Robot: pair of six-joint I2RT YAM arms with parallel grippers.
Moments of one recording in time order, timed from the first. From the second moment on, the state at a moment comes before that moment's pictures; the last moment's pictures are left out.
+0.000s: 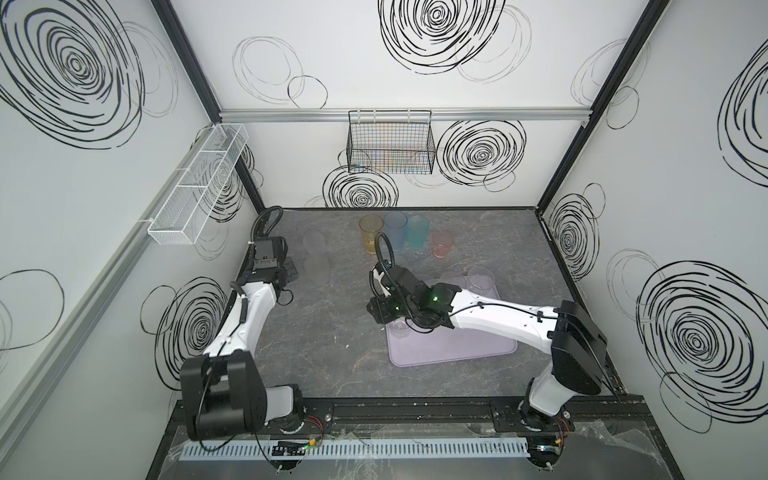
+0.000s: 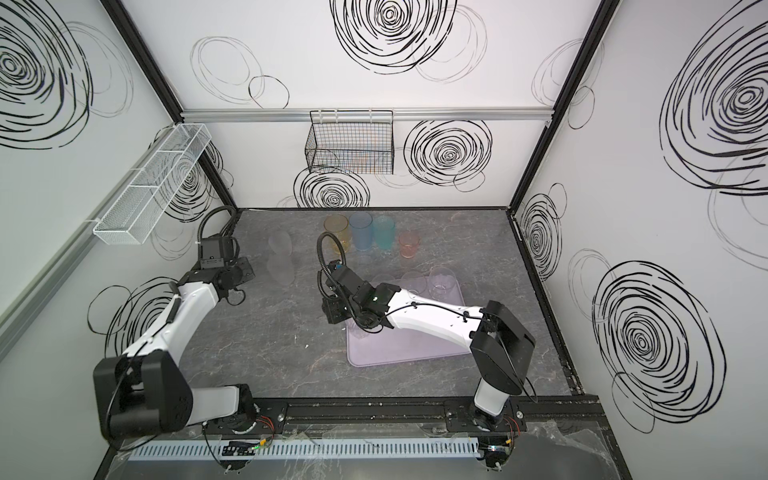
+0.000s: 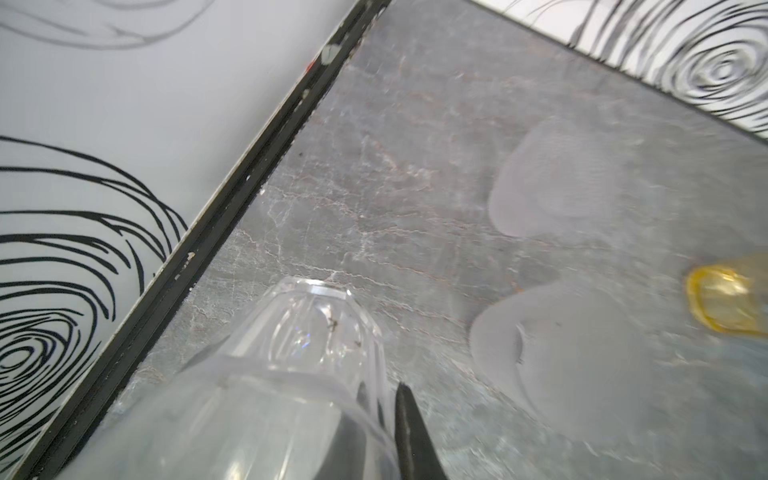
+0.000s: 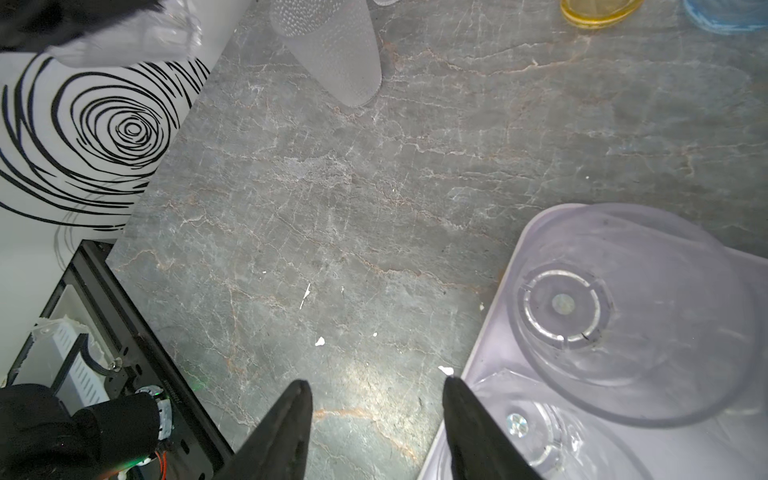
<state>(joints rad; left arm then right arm) 0.10 1.24 0.94 -0.50 -0.21 -0.32 1.01 1.68 1.25 -0.37 0.02 0.57</state>
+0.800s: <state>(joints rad) -0.76 1.17 0.64 -0.56 -0.25 -0.68 0.94 1.55 1.14 -0.42 0.07 0.63</state>
